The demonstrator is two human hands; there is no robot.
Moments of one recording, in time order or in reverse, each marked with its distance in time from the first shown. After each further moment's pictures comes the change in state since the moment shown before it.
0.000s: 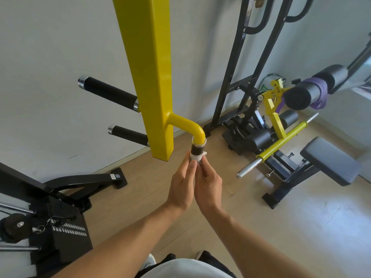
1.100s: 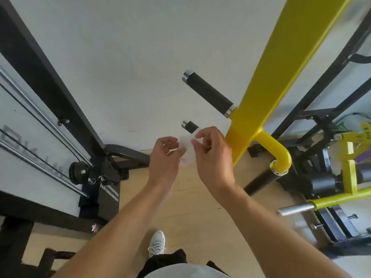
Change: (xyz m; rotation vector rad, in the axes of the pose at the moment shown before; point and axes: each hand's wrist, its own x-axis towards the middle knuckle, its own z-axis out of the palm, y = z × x) left_hand -0.008 0.015 -0.161 -0.369 0.699 -0.210; right_hand 0.009 -0.114 0.112 -0.238 -0.390 -0.407
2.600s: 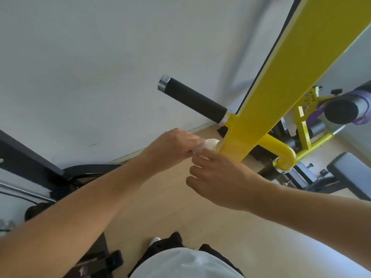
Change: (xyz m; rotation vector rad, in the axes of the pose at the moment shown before) left_hand 0.133 0.015 0.033 1.126 -1.028 1.237; right_hand 0.019 -0.010 -0.026 -1.257 -0.733 -0.833
